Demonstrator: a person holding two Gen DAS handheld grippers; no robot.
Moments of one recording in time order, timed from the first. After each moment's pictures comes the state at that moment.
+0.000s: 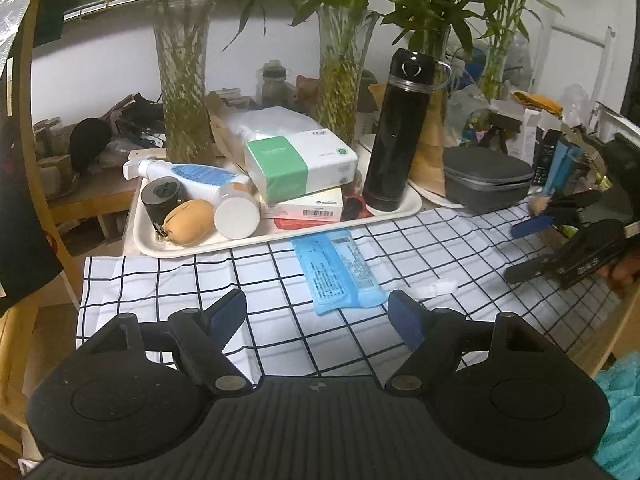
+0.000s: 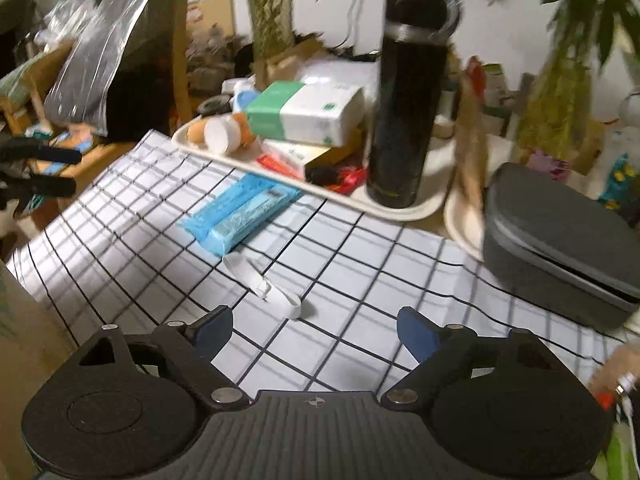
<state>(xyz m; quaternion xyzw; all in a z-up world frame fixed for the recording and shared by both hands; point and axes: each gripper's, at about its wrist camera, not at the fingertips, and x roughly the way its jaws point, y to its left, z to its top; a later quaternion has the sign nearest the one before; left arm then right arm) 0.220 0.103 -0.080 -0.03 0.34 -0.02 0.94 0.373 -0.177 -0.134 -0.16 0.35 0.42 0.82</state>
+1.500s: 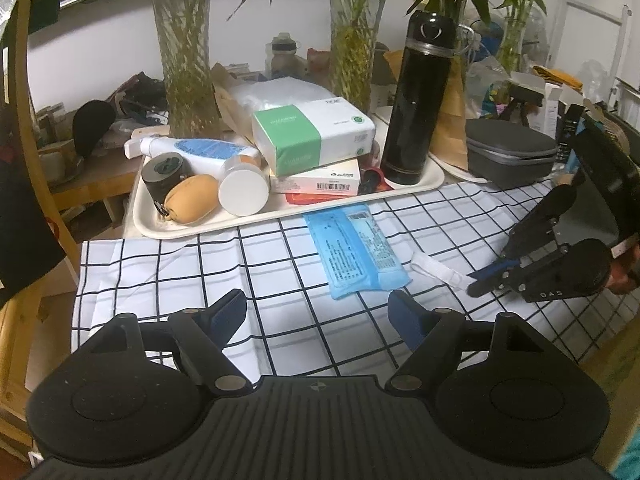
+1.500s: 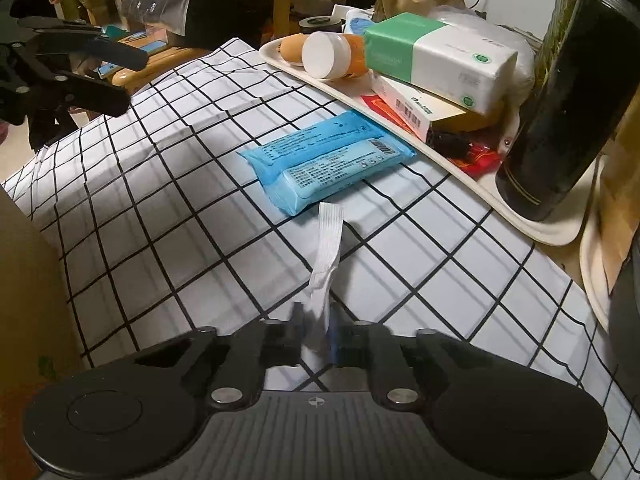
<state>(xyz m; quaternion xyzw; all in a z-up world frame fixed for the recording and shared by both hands) 0.243 0.104 -0.105 -0.02 0.37 0.00 0.93 0.381 -0.098 -0.186 -0.27 0.36 0.52 0.72</state>
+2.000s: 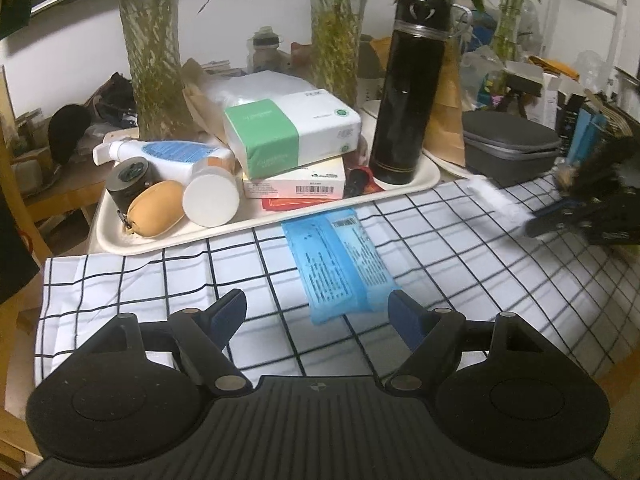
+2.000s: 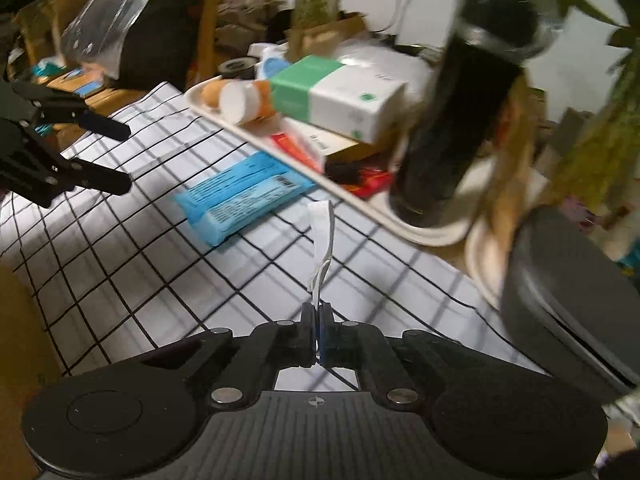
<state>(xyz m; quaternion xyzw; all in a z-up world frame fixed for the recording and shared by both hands) 0.278 0.092 -0.124 -0.01 0.37 -0.01 0.93 0.385 -0.143 -0.136 -0.25 0.34 0.43 0.80</state>
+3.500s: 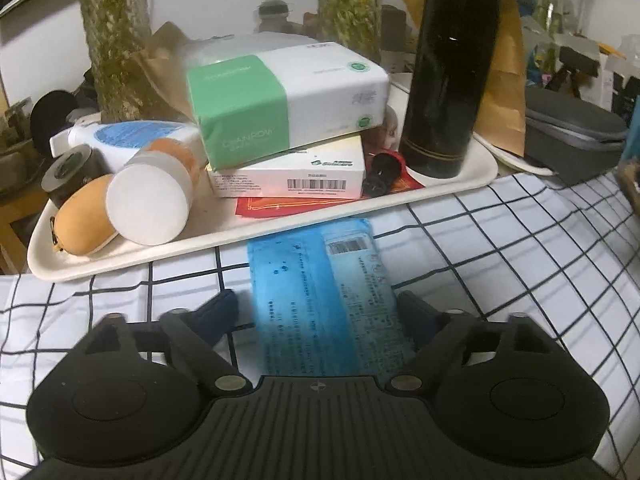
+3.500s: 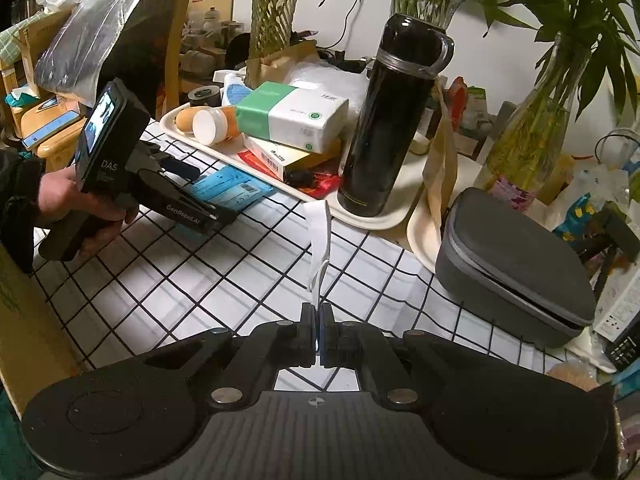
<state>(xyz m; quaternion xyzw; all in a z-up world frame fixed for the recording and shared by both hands) 0.366 0.074 -0.180 0.00 0.39 0.02 0.92 0.352 -0.189 -0.101 -0.22 0.33 0.38 0.84</state>
